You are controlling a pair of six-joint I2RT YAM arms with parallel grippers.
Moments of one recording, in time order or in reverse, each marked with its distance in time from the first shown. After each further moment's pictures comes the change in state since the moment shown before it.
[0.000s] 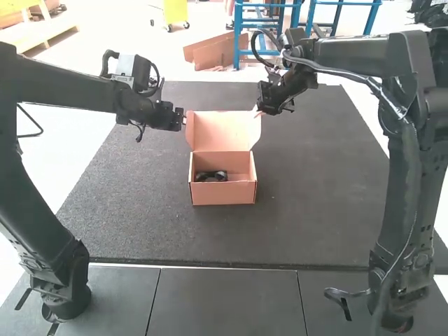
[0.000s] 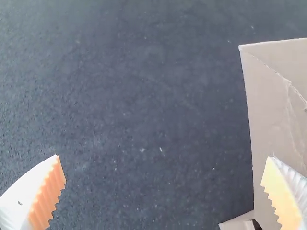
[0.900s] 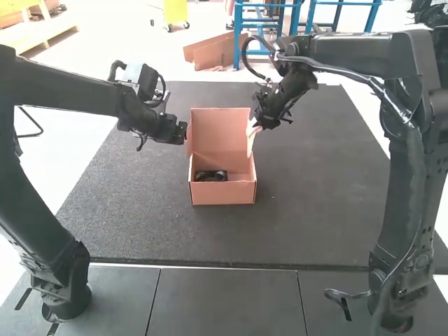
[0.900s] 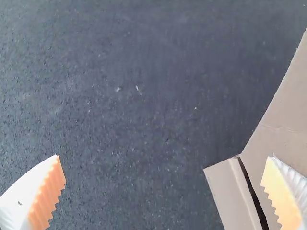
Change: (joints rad) left arm -0.036 -0.024 -0.033 -0.135 0.006 -0.014; right arm 0.051 -0.027 -0.003 -0.270 -0.110 -0.087
